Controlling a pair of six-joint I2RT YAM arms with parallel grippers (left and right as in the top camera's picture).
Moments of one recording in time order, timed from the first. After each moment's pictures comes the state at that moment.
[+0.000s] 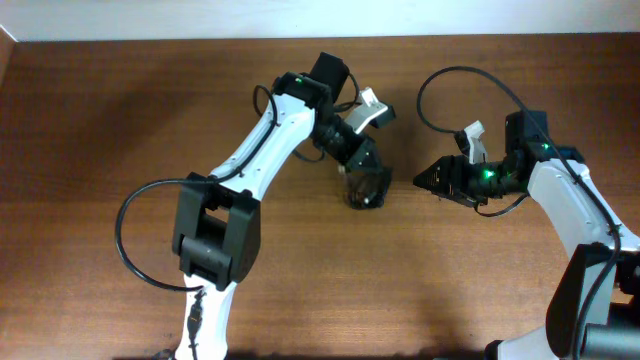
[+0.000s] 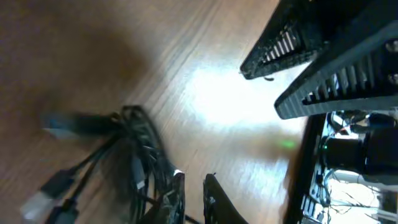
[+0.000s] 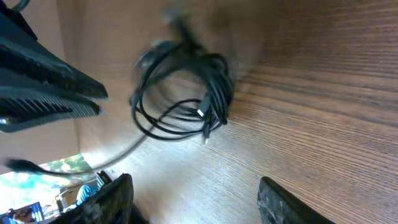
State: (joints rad) left arm -0.46 2.21 1.93 -1.11 0.78 0.36; right arm -0.10 1.70 1.11 -0.80 -0.85 0.05
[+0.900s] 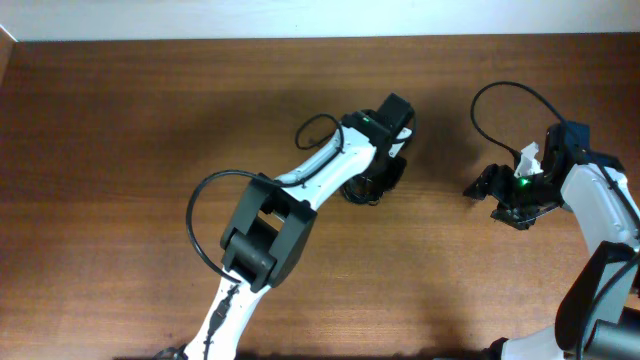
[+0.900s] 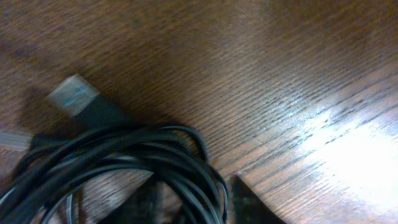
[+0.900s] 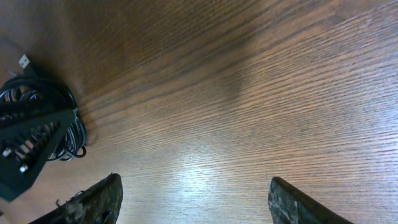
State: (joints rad) left arm -0.68 2.36 1.92 -0.87 0.13 -0.16; right arm -0.28 1.70 1.11 -0.91 -0.44 0.26
